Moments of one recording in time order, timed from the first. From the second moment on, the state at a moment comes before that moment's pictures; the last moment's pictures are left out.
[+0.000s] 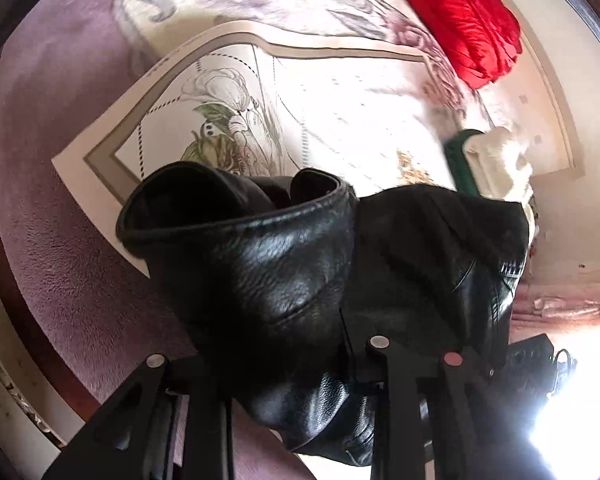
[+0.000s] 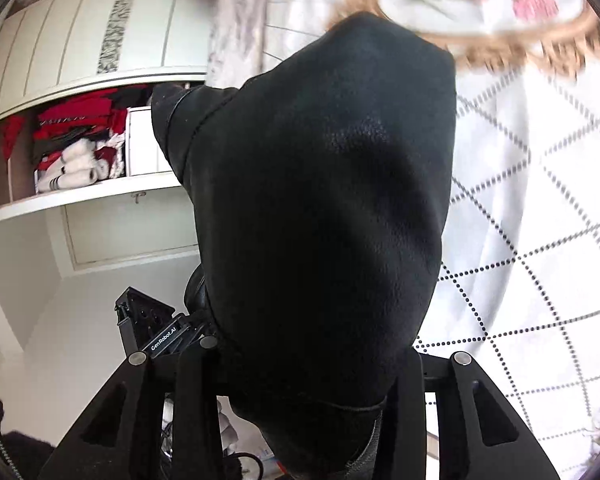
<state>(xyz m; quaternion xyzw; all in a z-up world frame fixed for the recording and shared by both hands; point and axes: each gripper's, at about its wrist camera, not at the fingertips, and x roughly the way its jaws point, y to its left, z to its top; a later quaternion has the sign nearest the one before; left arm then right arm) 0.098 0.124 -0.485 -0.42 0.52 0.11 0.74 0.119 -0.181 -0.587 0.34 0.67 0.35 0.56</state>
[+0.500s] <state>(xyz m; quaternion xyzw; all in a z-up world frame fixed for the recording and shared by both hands) 0.023 0.152 -0.518 -0.43 0.58 0.19 0.67 0.037 -0.159 -0.630 0.34 0.74 0.34 0.48</state>
